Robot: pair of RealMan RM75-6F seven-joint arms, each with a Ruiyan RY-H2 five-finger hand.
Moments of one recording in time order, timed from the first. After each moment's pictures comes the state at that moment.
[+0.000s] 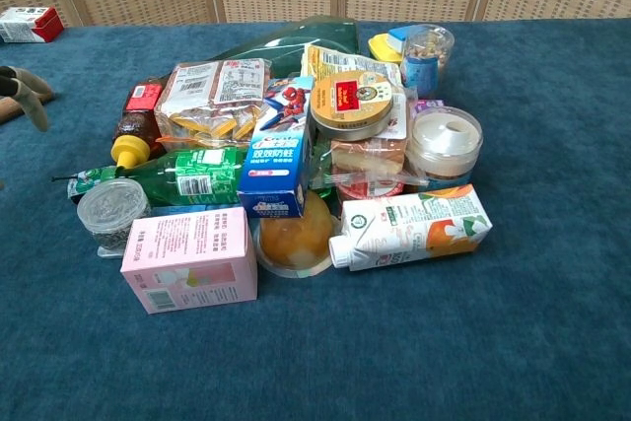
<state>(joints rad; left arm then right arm) -0.48 -1.15 -0.09 -1.81 1.05 1.02 0.47 0.13 -1.00 0.18 -1.72 -1.39 1.49 0.07</state>
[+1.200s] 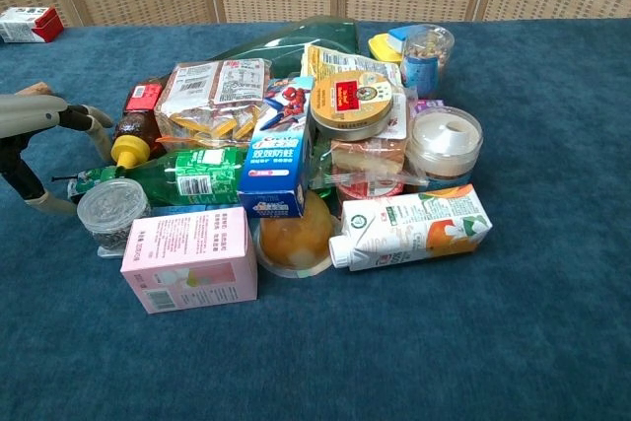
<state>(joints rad) -0.60 -1.33 -0.08 -1.69 0.89 0.97 0.48 0.08 -0.98 0.18 -1.69 -1.37 1.52 0.13</state>
